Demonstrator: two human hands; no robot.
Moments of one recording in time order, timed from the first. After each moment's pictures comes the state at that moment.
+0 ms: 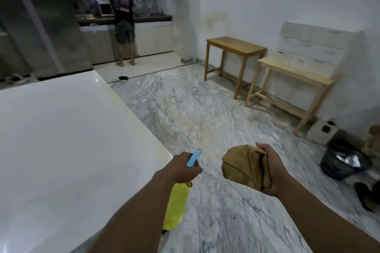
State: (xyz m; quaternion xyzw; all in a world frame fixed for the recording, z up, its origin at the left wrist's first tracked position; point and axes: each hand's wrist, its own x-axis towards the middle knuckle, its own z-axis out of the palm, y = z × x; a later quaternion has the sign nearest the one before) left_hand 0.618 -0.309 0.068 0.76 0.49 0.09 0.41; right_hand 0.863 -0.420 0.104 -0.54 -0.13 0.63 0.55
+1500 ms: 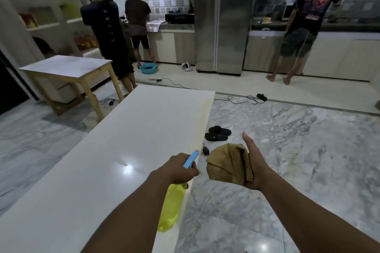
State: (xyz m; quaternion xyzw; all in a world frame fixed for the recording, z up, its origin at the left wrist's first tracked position) left_hand 0.510 0.309 0.068 0.45 0.82 0.19 0.30; right_hand 0.708 0.453 0.074 -0.37 -0.35 0.85 0.12
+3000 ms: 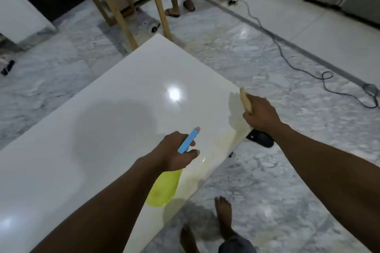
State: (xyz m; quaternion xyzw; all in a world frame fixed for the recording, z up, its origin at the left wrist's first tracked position) left_hand 0.240 0.770 0.010 0.16 0.89 0.23 0.35; right_hand 0.241 1.091 -0.106 -0.15 -0.94 0.28 -0.09
